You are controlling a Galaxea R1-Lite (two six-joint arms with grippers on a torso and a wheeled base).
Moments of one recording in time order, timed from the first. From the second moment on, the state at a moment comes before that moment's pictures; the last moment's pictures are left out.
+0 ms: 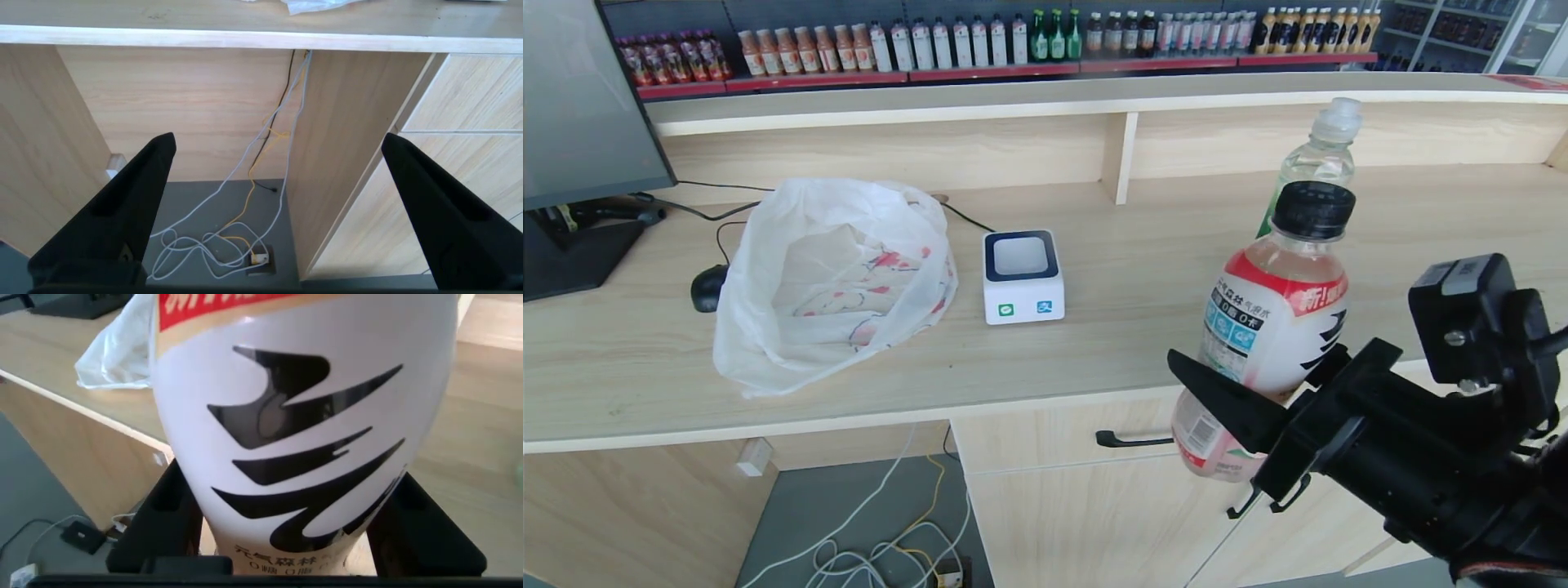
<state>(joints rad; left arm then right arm) 0.00 0.00 0.00 0.00 0.00 0.00 0.85 1.45 -0.44 -1.16 -0.20 -0.11</state>
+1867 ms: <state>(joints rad) 0.00 0.00 0.00 0.00 0.00 0.00 0.66 1.50 -0.63 -1.40 0.29 0.47</state>
